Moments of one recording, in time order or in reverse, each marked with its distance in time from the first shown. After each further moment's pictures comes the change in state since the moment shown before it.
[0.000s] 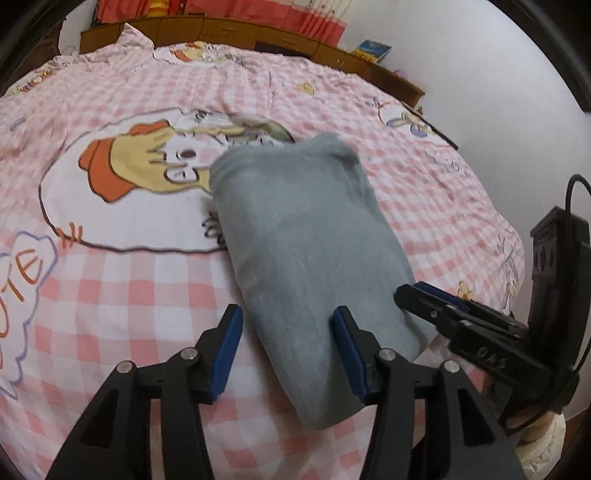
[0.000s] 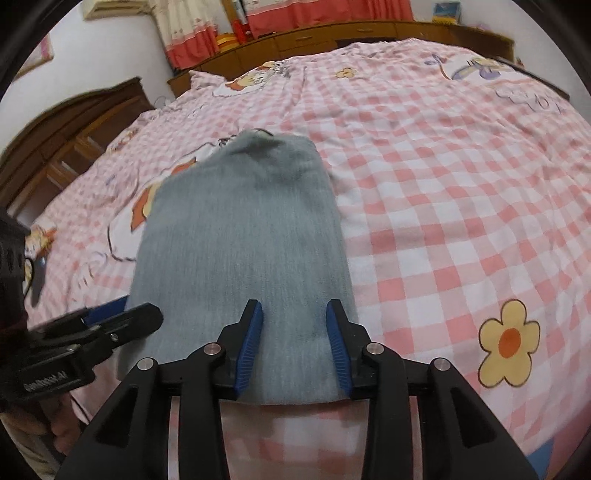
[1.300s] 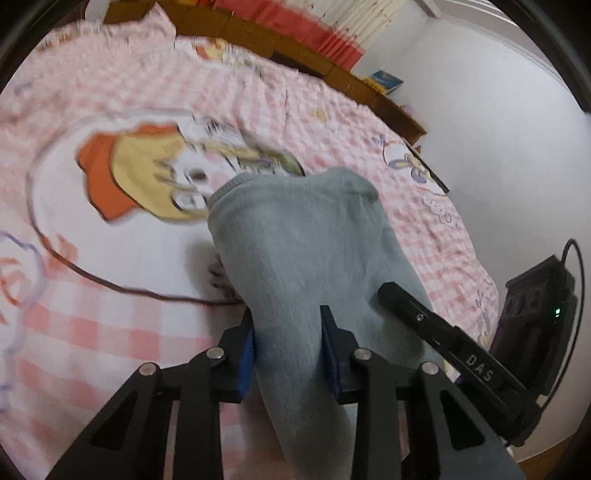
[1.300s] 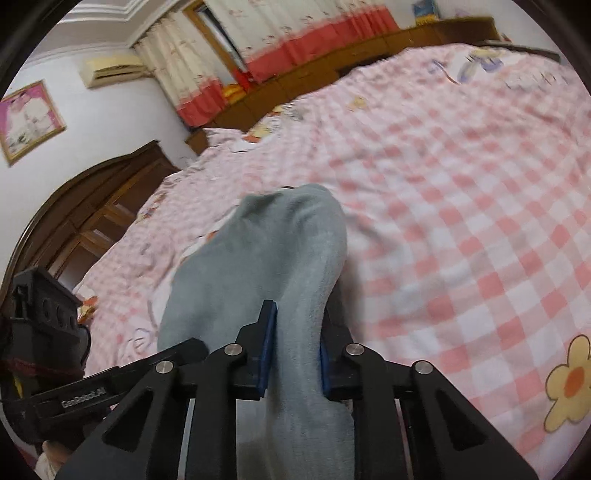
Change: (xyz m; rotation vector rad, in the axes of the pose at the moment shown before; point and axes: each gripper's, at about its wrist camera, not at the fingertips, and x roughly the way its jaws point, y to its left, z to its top) left arm -0.003 0.036 0.030 -0.149 -0.066 -0.105; right arm 0.008 0.009 0.027 0.116 -0.170 0.195
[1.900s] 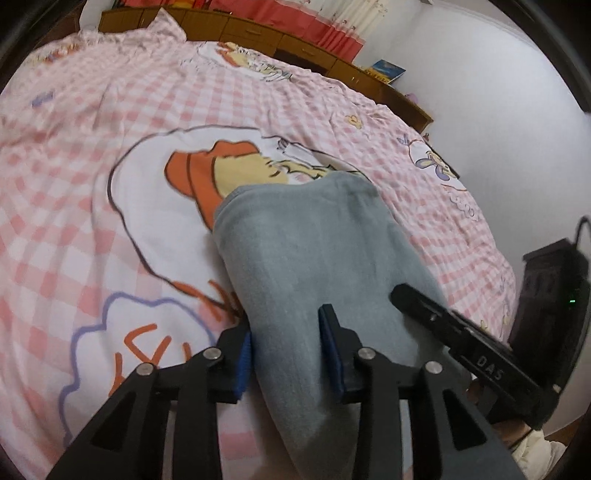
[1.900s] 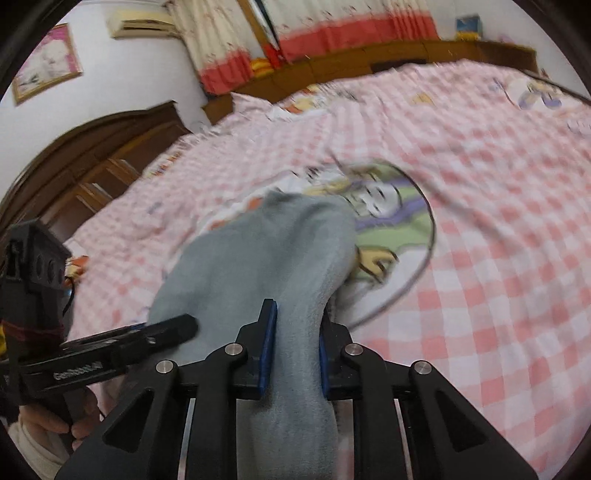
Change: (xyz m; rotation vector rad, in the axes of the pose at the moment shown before) left arm -0.020 0.104 0.026 0.048 0.053 0.024; right arm 0.058 0.088 -0.019 -0.125 0.079 -0.056
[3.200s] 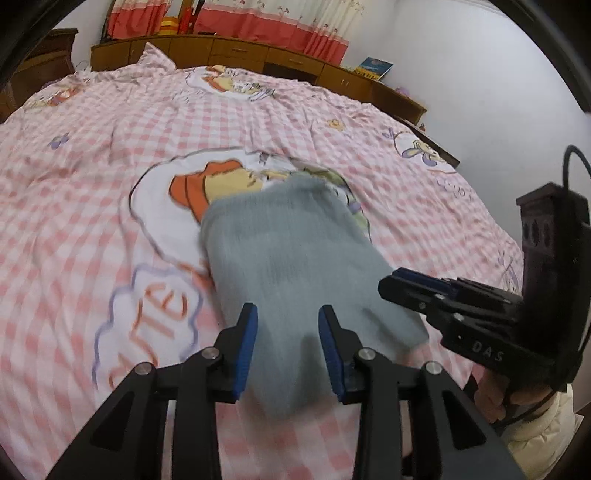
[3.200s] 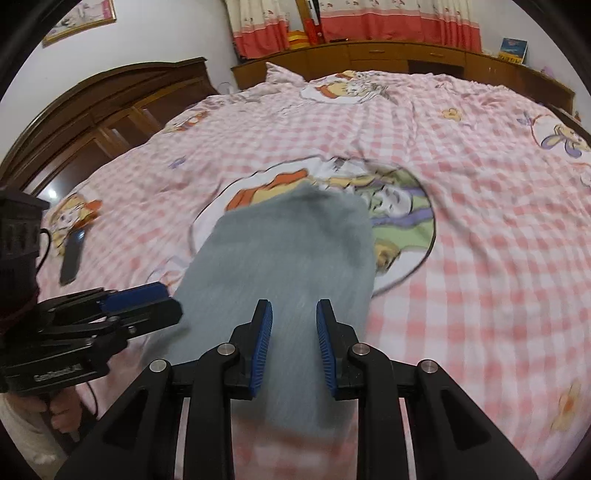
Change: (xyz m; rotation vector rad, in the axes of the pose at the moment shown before) left arm -0.058 -0.055 -0.035 0.110 -0.040 0.102; right arm 0.000 0.024 -0.010 -0.196 0.131 0.005
